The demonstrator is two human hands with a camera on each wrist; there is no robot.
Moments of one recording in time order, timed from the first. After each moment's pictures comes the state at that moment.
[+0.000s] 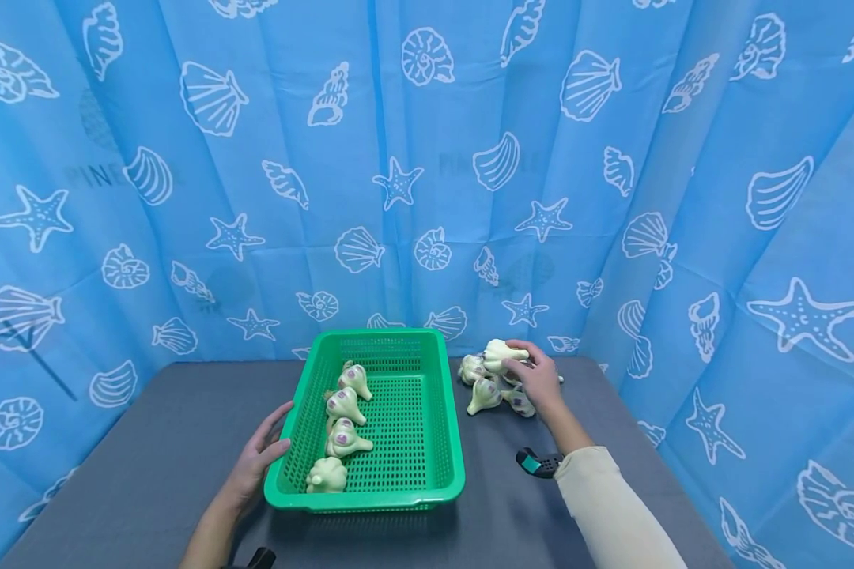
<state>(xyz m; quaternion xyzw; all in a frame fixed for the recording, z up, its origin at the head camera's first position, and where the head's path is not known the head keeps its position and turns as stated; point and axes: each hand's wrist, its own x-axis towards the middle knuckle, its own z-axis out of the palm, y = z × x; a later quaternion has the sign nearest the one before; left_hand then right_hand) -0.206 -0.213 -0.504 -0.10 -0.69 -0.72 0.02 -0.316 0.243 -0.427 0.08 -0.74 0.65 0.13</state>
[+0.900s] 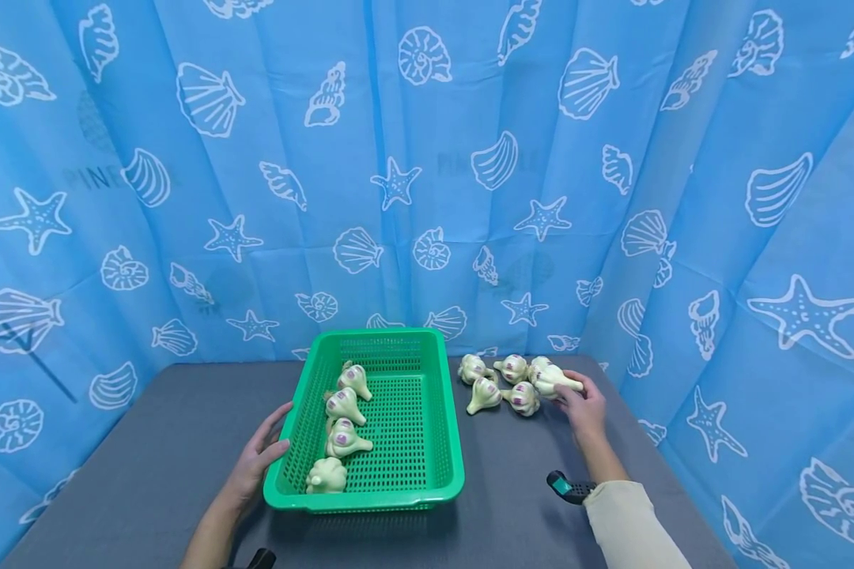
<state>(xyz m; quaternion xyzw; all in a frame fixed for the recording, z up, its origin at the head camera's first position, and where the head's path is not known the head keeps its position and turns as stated) -0.206 -0.211 -0.503 -0.09 -0.69 -0.72 0.03 -0.295 0.307 -0.470 -0.10 -0.67 0.72 0.15</state>
